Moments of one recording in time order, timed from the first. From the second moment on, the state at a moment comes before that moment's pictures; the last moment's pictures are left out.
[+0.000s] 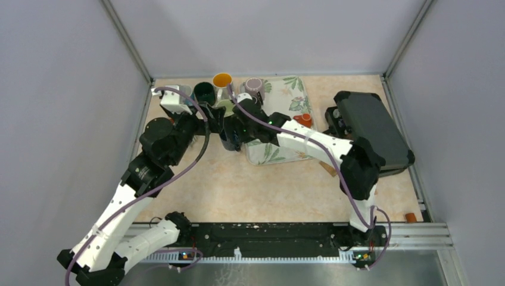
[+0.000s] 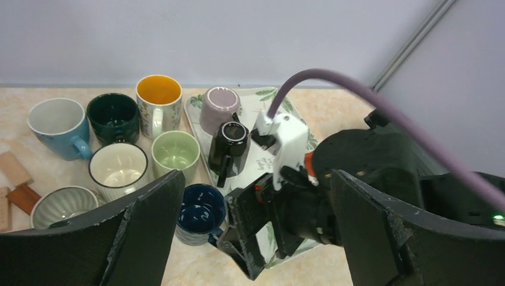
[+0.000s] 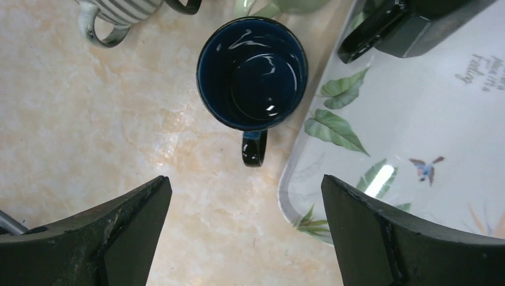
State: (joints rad) left arm -0.60 0.81 1.12 -0.30 -0.28 -0.30; right arm 0.95 1.95 1.72 -0.54 0.19 0.40
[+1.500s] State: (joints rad) left arm -0.40 1.87 1.54 -0.35 0.17 -0.20; right arm 0.55 1.24 0.97 -0.31 0.13 0.47
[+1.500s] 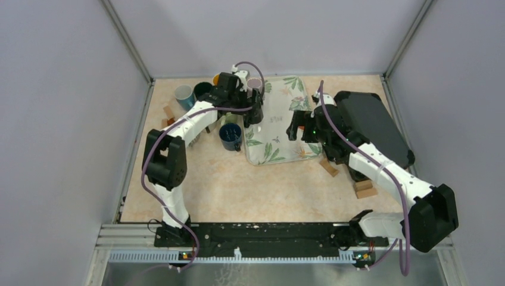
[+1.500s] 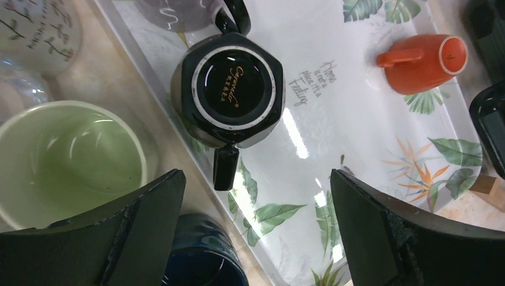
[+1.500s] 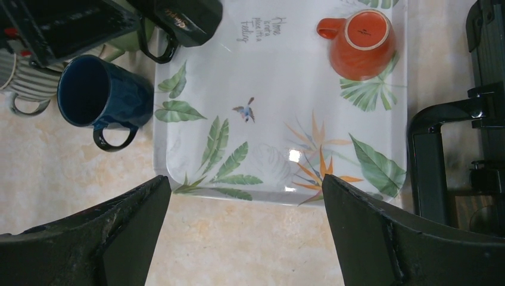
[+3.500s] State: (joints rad) left arm -0.50 2.03 1.54 -0.29 0.14 -0.29; right arm 0.53 1.23 0.80 -0.12 -0.01 0.57
